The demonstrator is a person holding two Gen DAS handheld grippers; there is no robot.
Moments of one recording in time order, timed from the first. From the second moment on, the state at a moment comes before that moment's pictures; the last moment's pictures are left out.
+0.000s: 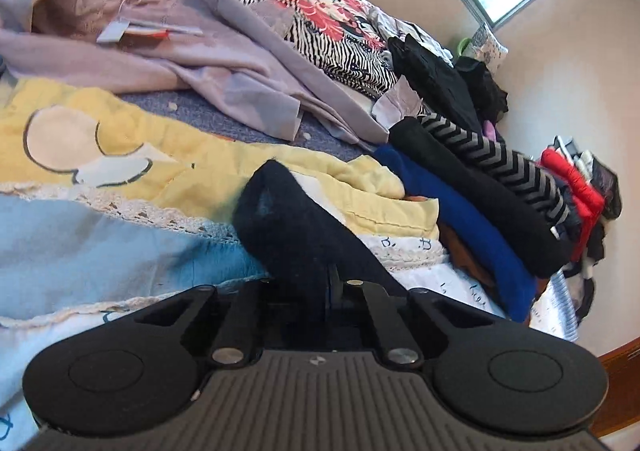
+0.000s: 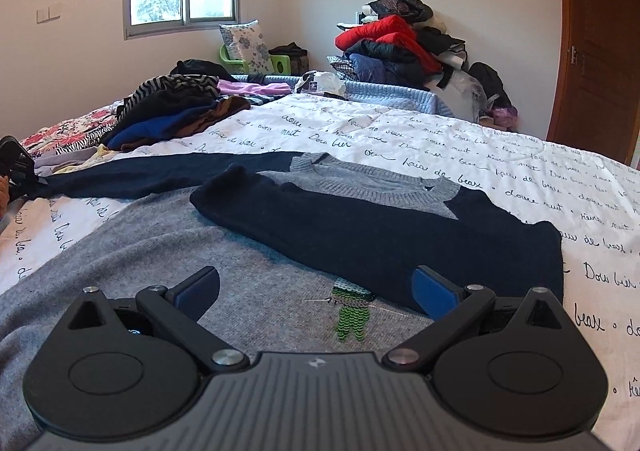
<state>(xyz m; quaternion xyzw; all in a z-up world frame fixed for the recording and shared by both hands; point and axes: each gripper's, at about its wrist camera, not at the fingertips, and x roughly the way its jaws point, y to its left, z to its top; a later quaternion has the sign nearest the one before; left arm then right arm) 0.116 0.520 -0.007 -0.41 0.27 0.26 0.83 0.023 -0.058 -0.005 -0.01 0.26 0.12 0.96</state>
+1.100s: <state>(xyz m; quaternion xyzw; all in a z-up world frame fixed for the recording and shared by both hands) 0.146 0.137 0.096 -0.07 0.20 0.00 0.98 0.015 -0.101 -0.028 0.01 0.27 0.07 0.96</state>
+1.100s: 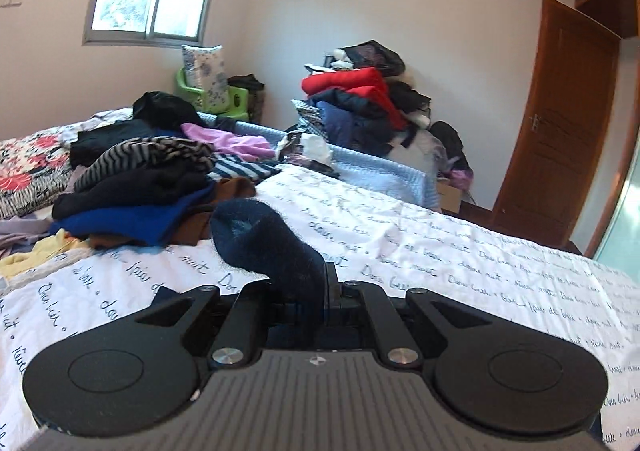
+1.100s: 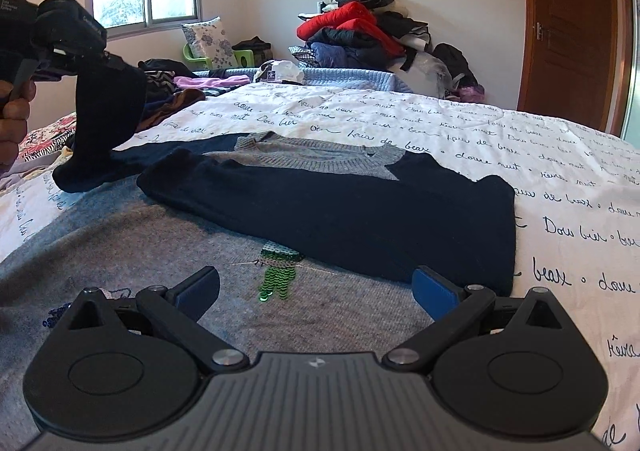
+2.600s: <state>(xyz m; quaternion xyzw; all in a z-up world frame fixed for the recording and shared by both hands) 0.142 -0.062 0.011 0.07 0.30 -0.13 0.94 -0.005 -0.135 -0.036 0.04 0.27 0.02 0.96</state>
